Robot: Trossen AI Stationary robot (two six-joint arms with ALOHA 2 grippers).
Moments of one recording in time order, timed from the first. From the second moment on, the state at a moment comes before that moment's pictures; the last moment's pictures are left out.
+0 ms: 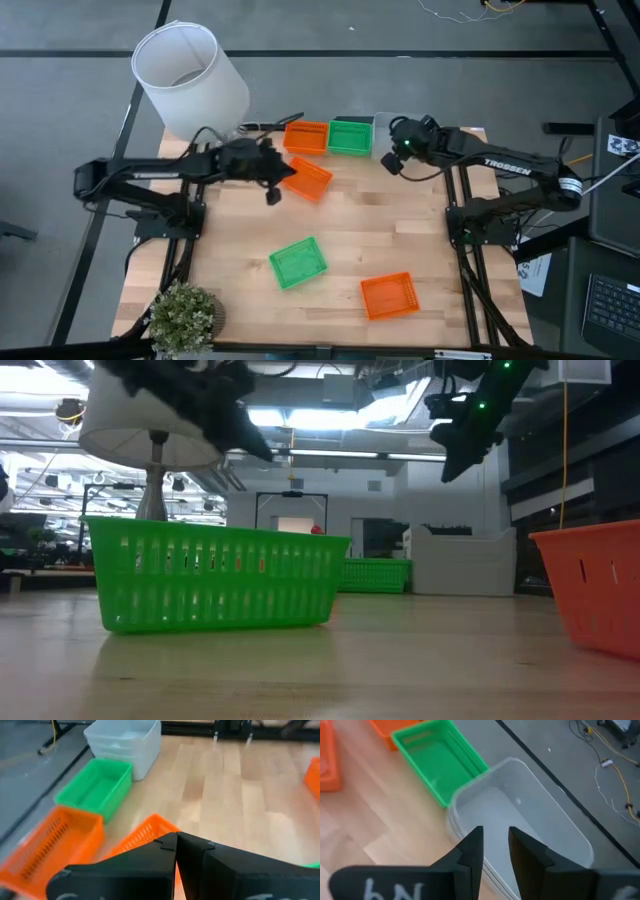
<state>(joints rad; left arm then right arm) 0.26 1.12 0.75 -0.03 -0.04 0.07 -0.39 1.21 1.05 -0.76 0.52 0.12</state>
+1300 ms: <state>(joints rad) 0.22 1.71 1.11 -0.45 -0.10 0.37 -0.59 1.16 0.98 -0.77 0.34 0.07</state>
